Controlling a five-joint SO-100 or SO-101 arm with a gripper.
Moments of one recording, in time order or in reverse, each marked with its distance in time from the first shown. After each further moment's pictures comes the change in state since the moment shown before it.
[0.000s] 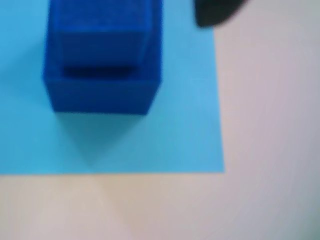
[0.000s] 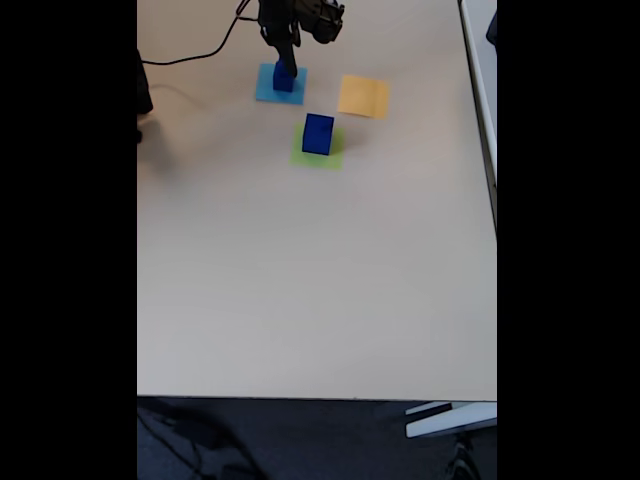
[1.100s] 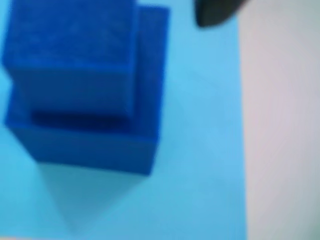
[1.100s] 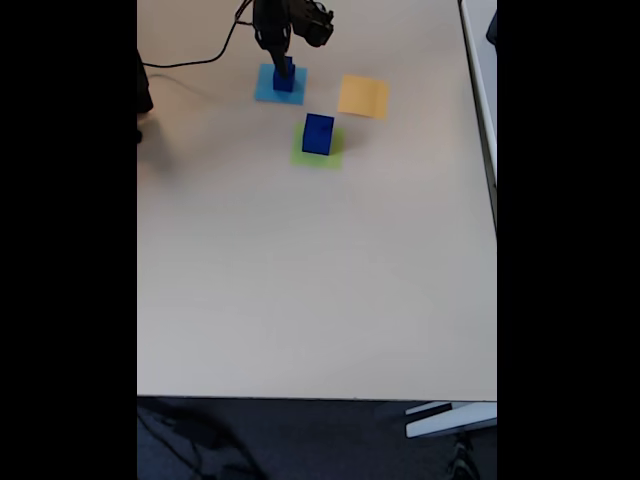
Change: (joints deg) arm -2.0 -2.7 2.8 0.4 -3.7
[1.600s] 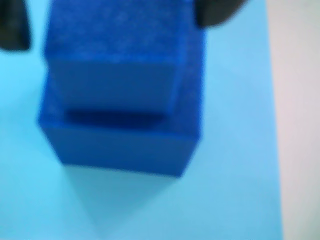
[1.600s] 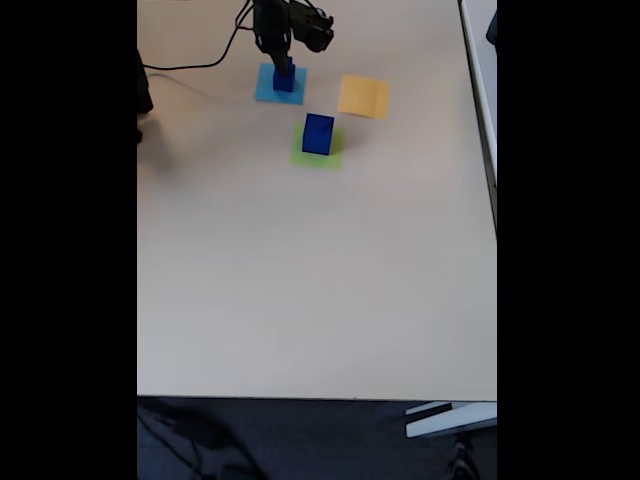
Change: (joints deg) arm 1.1 0.0 1.0 0.0 -0.5
